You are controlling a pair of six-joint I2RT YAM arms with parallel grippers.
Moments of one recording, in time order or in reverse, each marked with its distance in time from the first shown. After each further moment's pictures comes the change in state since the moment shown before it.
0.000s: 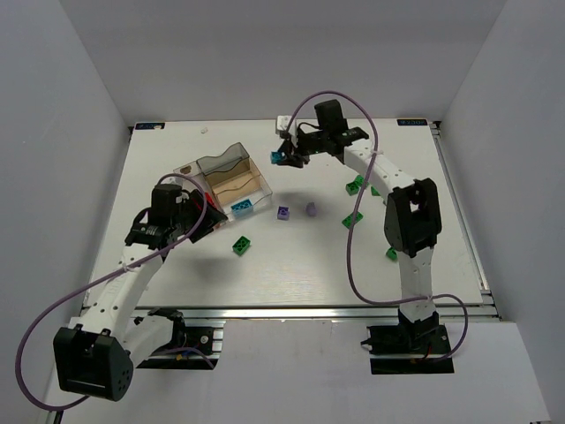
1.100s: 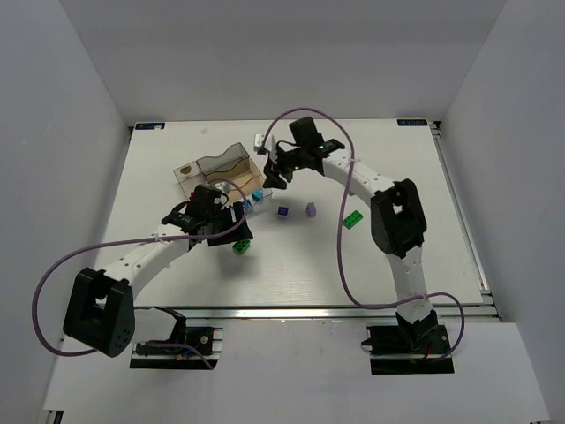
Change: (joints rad) left arm -0.212 0.248 -0.031 0.094 0.010 0.266; right arm 0.153 0.063 0.009 -0.045 0.075 0.068
